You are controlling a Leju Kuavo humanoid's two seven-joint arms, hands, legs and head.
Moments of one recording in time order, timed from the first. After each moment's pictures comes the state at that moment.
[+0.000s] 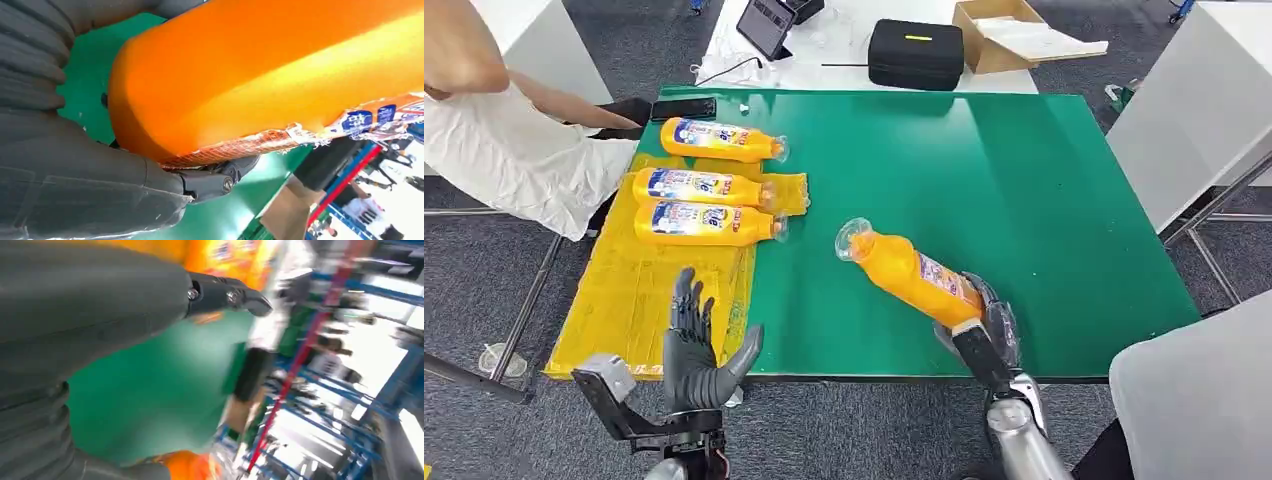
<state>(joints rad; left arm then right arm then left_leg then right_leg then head) 0.10 -0.18 -0.57 -1.50 0.38 0.34 -0.66 -0.15 0.01 0.09 -0.97 0.40 -0.35 -0.59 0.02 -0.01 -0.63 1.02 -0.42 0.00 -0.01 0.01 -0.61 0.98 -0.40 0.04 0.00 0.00</state>
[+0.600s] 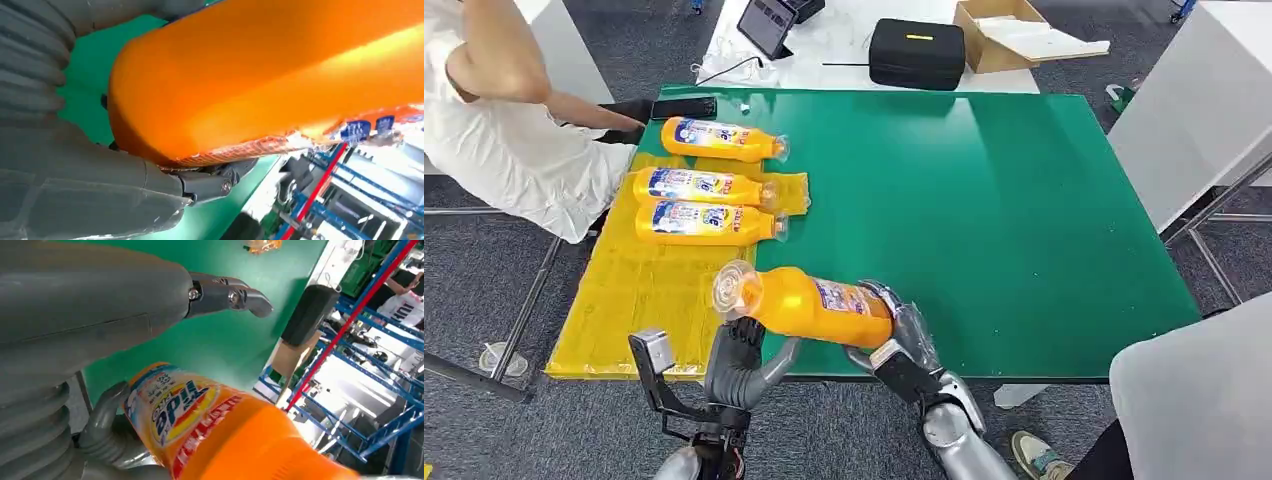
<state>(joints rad) 0.02 -0.17 -0.61 -1.36 0.49 0.15 -0.56 -0.15 0.09 0.38 -1.08 0.41 -0.24 -0.59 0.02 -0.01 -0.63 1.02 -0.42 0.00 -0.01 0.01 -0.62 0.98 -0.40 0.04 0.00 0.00</state>
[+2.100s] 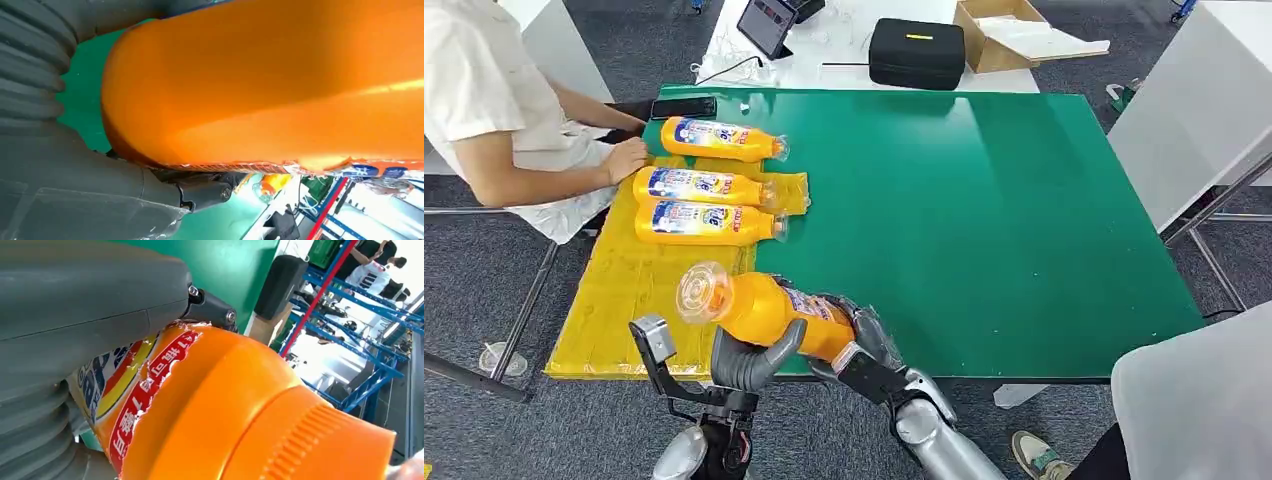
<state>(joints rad) -0.04 -0.19 -0.61 -1.33 0.50 0.05 -0.60 -0.23 0.11 0.55 -0.97 0.34 -0.15 -0.56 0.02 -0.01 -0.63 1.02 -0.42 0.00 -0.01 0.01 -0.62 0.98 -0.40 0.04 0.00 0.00</state>
